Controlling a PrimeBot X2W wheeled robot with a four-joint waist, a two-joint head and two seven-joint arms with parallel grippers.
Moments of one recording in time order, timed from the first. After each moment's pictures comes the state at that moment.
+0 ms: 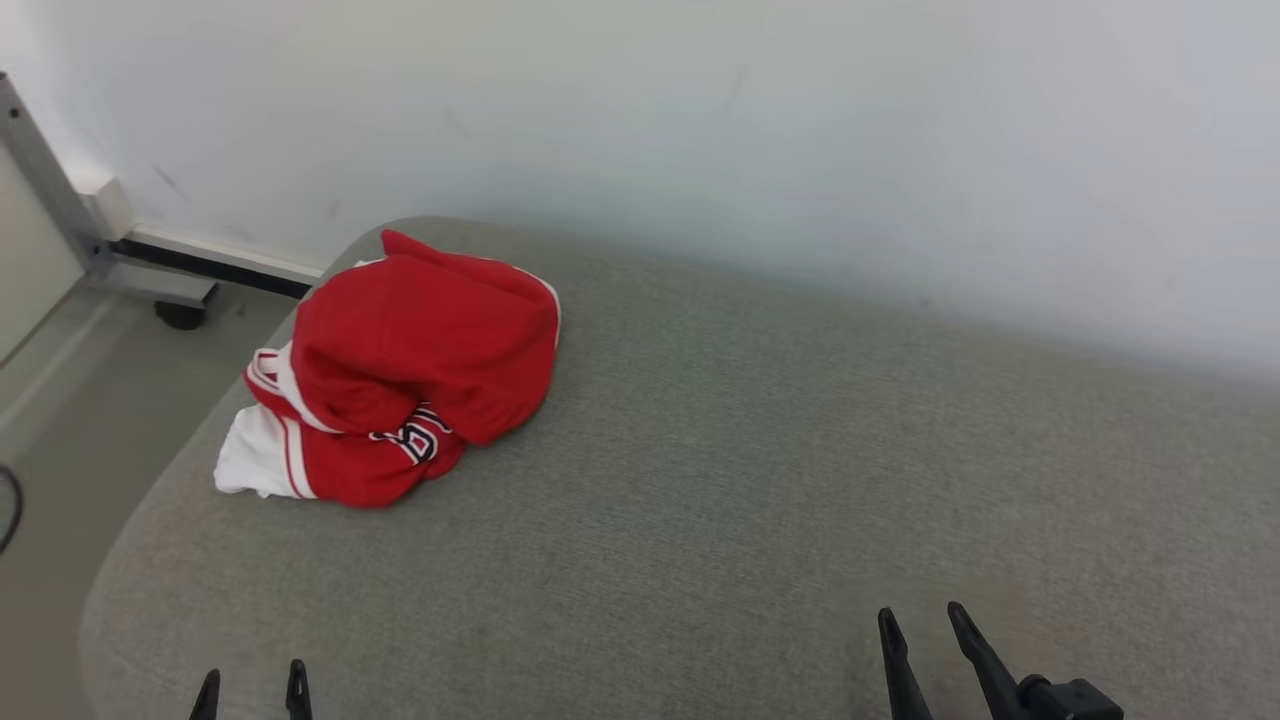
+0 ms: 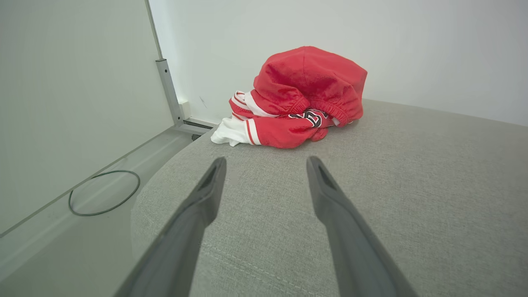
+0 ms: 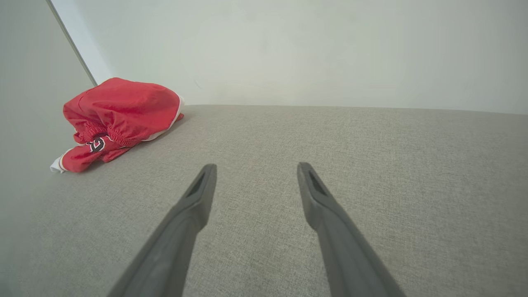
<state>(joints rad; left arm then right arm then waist) 0.12 0.05 0.15 0.19 -0.06 -0.12 -0.26 0.05 -0.05 0.09 0.29 0.20 0.13 -0.26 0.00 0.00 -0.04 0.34</state>
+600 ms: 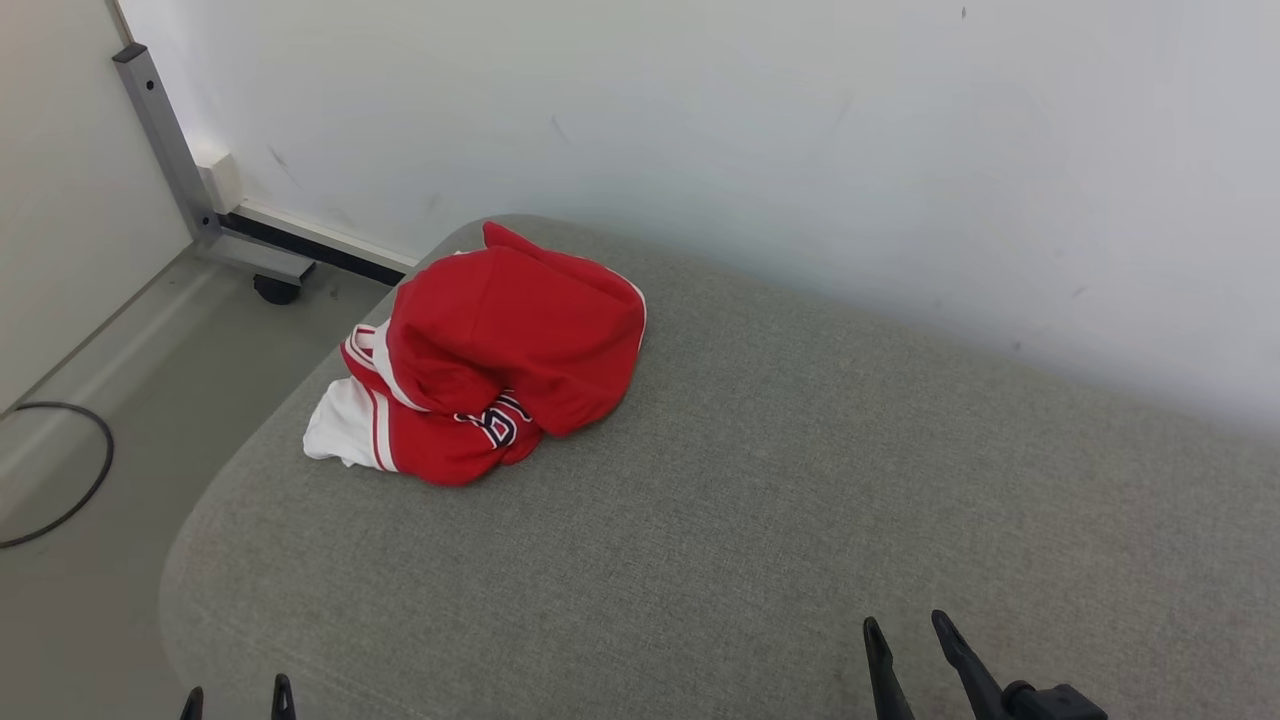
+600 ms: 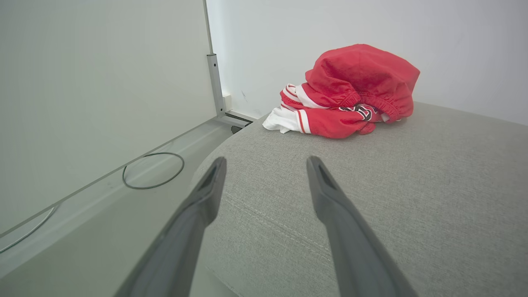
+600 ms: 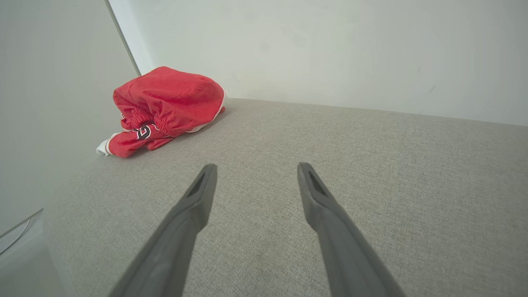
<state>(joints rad) 0.14 0.05 0.16 0.19 -0.05 -0.09 -0.26 0.06 -0.05 0.11 0.29 0.20 0.13 -0.26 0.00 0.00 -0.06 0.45</state>
